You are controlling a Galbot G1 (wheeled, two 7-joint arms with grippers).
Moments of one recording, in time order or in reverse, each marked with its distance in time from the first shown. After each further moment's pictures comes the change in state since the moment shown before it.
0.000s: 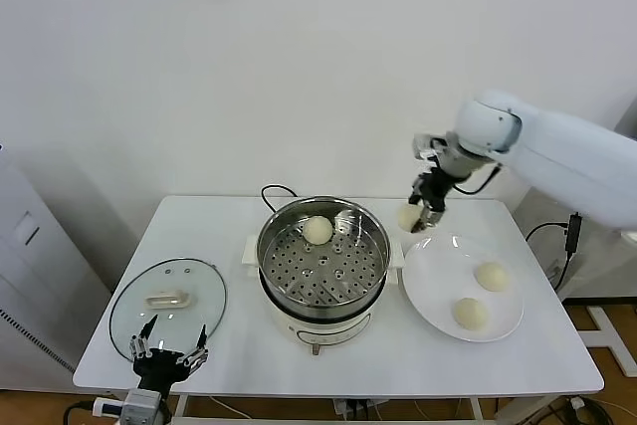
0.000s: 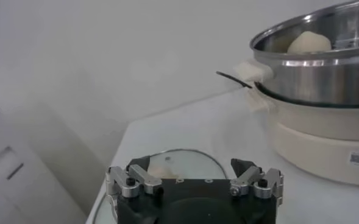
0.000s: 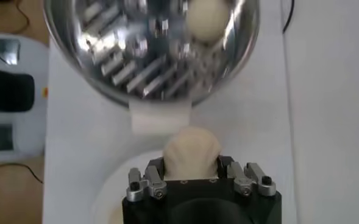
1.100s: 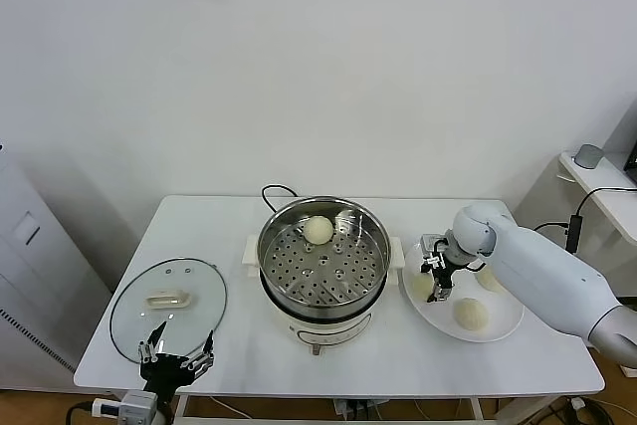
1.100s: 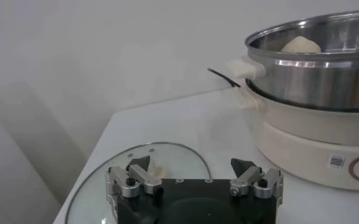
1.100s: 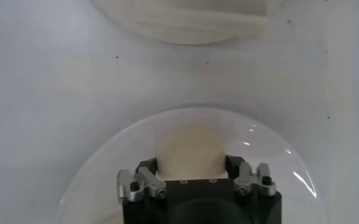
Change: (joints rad) left arm -0.012 0.000 -0.024 0.043 -0.103 0.004 0.056; right arm -0.831 -0.036 0.632 -0.245 -0.652 0.315 0.067
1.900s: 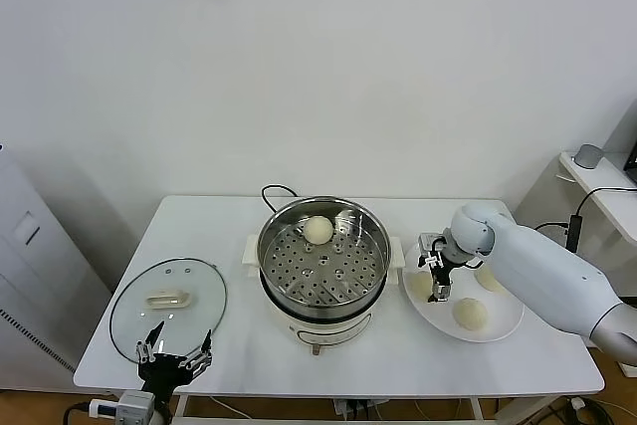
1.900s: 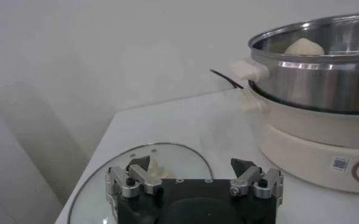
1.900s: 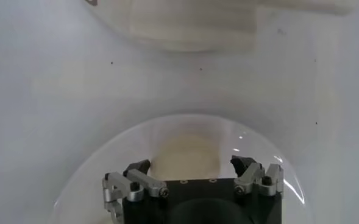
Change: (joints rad) left arm 0.001 0.000 -0.008 -0.003 -0.015 0.001 -0.001; right arm 0.010 0.001 -0.026 0.019 0.003 -0.005 0.023
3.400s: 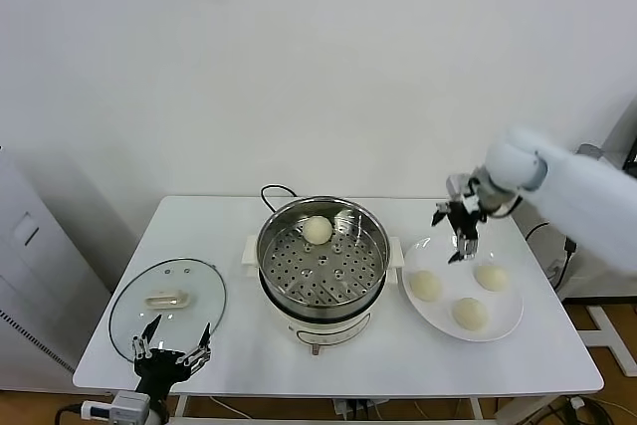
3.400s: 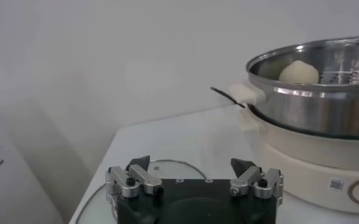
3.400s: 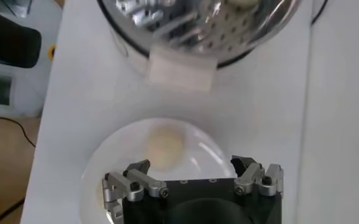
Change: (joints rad) left arm 0.021 0.000 0.005 -0.051 -0.009 -0.010 -0.007; right arm 0.307 -0.190 -0.222 0.224 0.189 -0.017 -0.102
